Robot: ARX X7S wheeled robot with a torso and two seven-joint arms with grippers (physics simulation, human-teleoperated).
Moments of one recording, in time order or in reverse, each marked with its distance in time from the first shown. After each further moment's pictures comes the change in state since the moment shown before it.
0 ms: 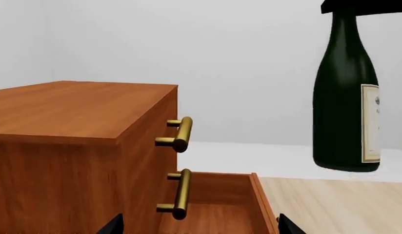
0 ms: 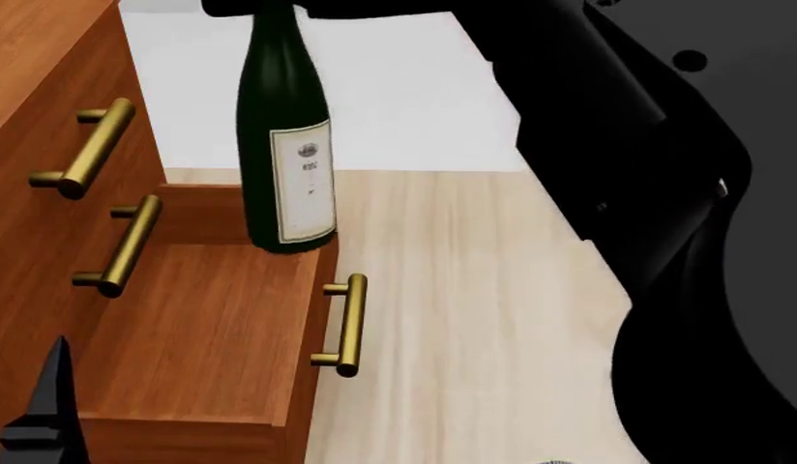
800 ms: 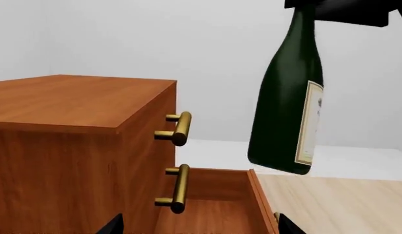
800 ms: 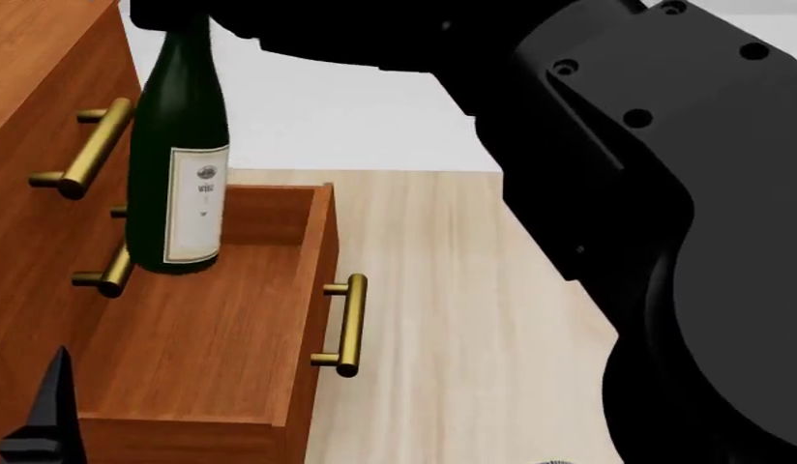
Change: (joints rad) left arm 0.044 -0.004 0.002 -0.015 0.024 0.048 0.026; right arm -0.074 0.000 -0.044 -0.042 0.208 -0.162 -0.100
